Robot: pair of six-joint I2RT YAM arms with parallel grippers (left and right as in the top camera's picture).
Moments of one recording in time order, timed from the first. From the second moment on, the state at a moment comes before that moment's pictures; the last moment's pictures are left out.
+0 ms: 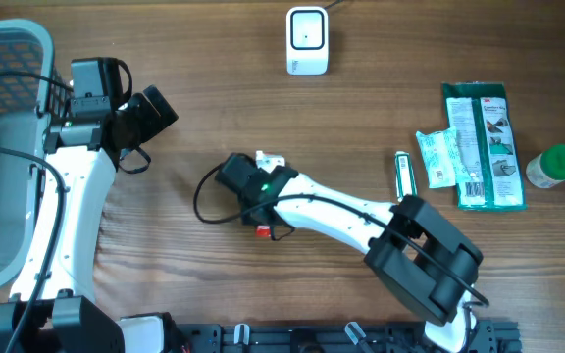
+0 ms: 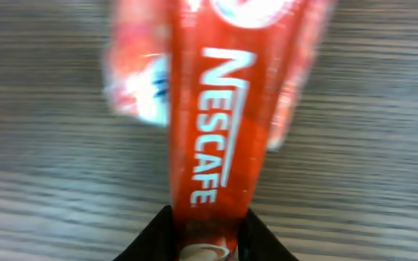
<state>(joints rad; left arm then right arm) 0.07 1.48 1.22 -0.76 0.00 -0.55 0.93 2.00 1.32 -0.70 0.10 0.88</state>
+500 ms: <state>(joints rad) 0.07 1.48 1.22 -0.76 0.00 -0.55 0.76 1.90 1.32 -0.94 0.24 0.65</state>
